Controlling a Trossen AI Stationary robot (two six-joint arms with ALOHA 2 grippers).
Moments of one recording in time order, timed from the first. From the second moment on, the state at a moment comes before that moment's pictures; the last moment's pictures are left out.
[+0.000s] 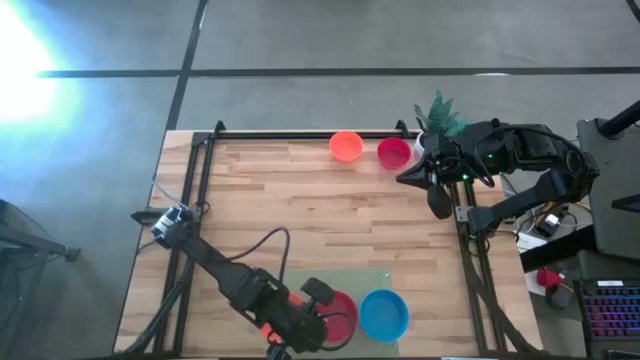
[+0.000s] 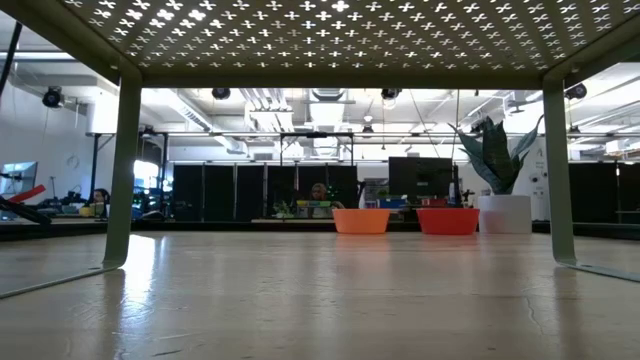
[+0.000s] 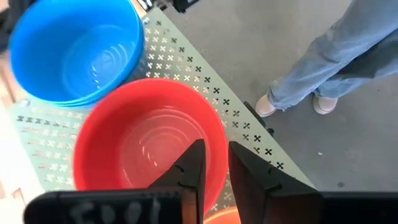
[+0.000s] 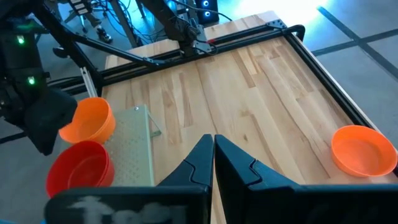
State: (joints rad) left arm -0.62 1.99 2.14 -1.00 -0.07 0.04; right arm 0.09 1.21 1.76 -1.11 0.10 0.34
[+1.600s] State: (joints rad) left arm -0.39 1.66 2.14 -1.12 -0.57 -0.13; right arm -0.53 1.21 1.19 -1.10 0.10 0.50
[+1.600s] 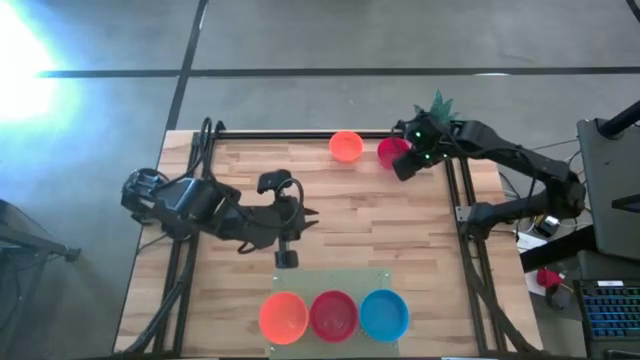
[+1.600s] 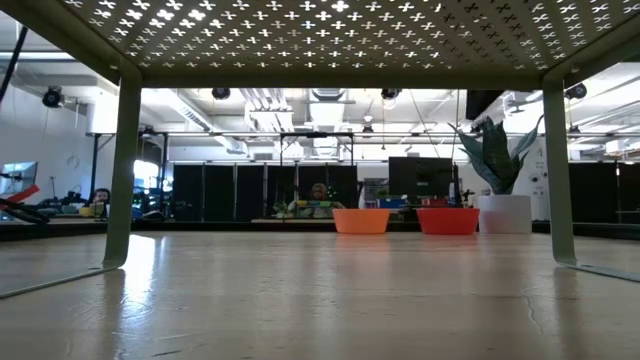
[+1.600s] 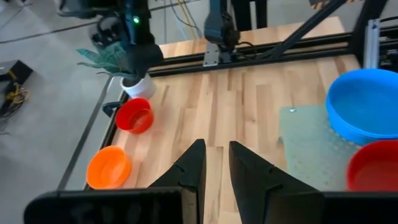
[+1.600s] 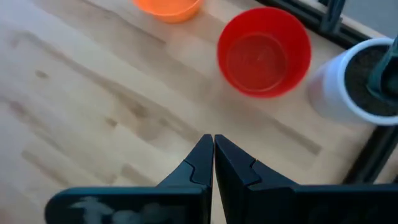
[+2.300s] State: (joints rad) left arm -0.31 1.66 2.14 -1.12 -0.58 -0.11; right arm -0.70 1.23 0.92 -0.74 -0.08 0.34
